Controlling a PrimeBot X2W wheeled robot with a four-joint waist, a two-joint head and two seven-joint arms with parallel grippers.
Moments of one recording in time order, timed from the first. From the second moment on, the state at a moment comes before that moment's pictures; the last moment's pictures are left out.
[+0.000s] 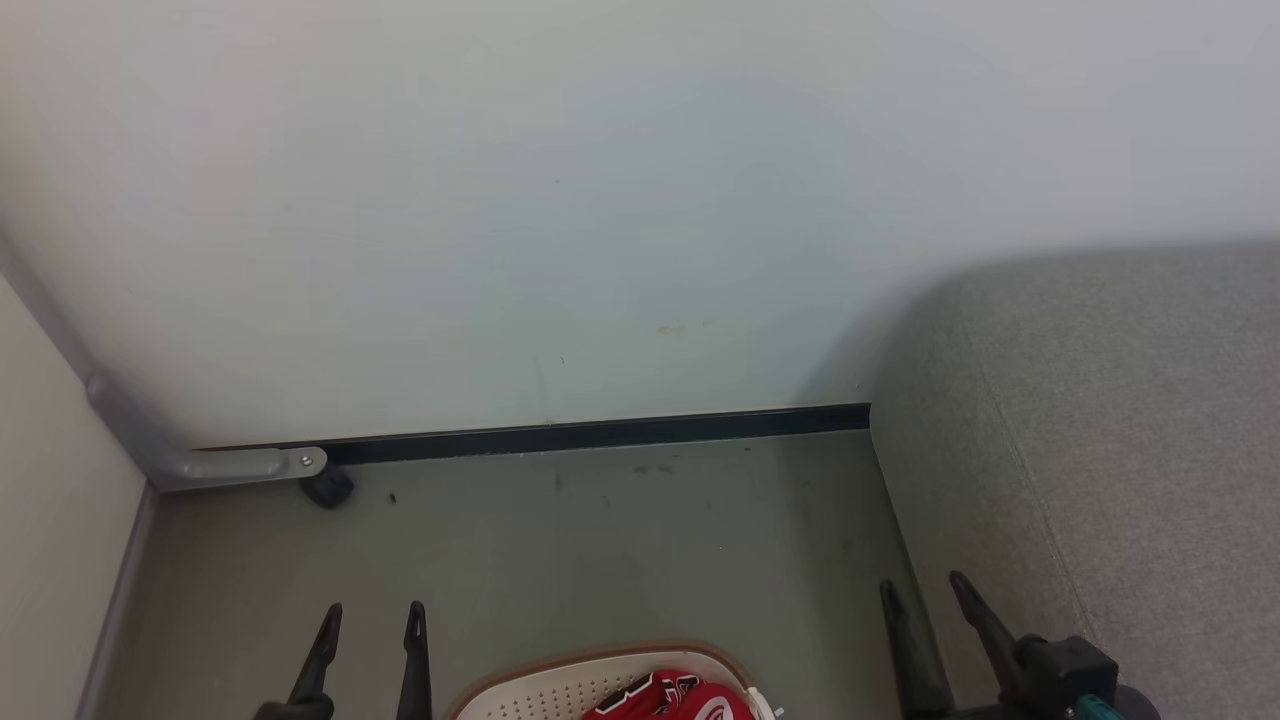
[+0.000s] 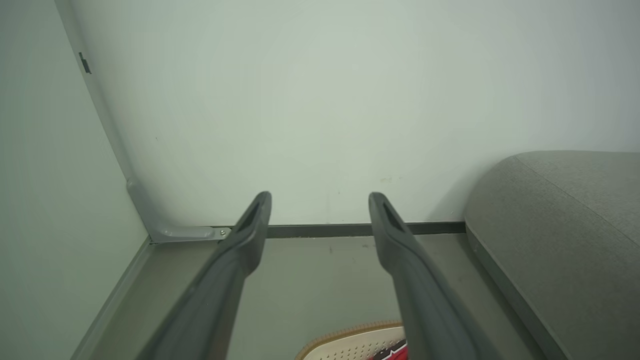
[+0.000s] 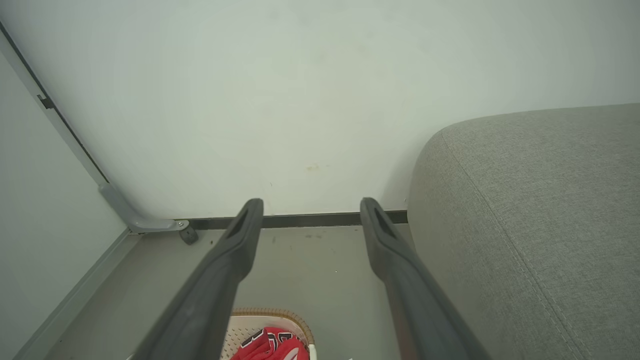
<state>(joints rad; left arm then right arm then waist) -0.01 0.11 -0.20 0.22 -0.29 0.11 -0.23 -0.14 -0.16 0.41 0.32 0.41 -0.10 -0.23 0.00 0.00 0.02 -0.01</state>
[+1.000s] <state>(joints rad) 0.01 0.10 -0.19 0.25 -0.25 0.12 -0.25 -0.15 -0.17 0.43 0.31 0.33 -0.11 -0.25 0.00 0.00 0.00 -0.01</state>
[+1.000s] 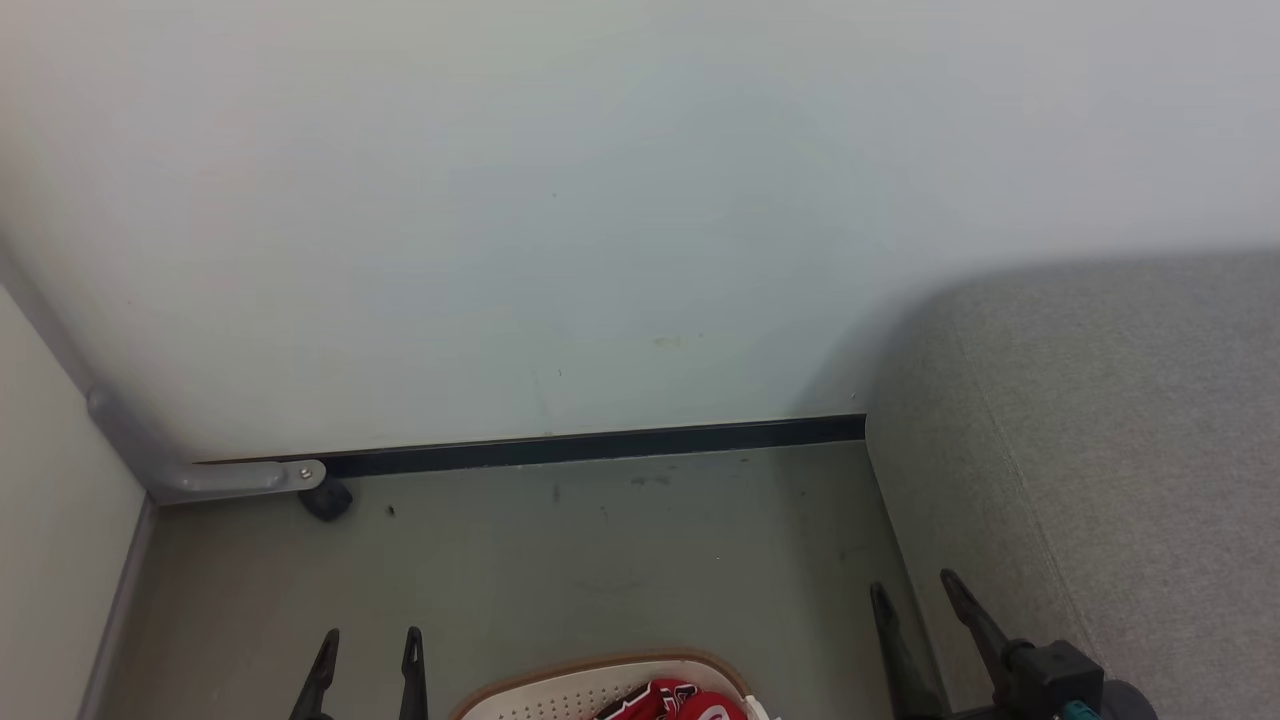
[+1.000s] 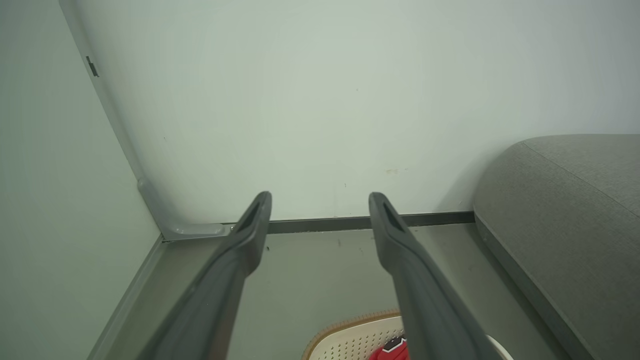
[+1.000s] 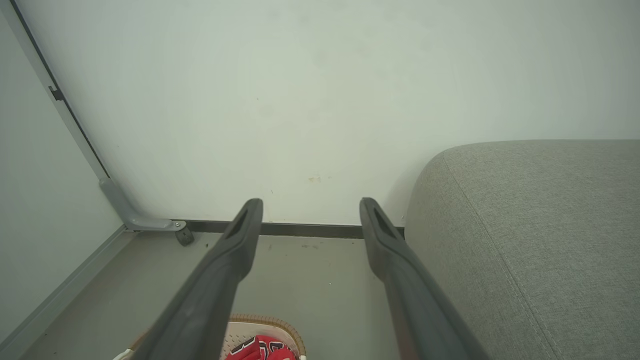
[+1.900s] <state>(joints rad) -0.08 0.13 -0.23 0.29 -0.21 0.10 -0.22 -0.23 -0.18 0.40 0.22 0.30 -0.10 -0.25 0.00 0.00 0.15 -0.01</state>
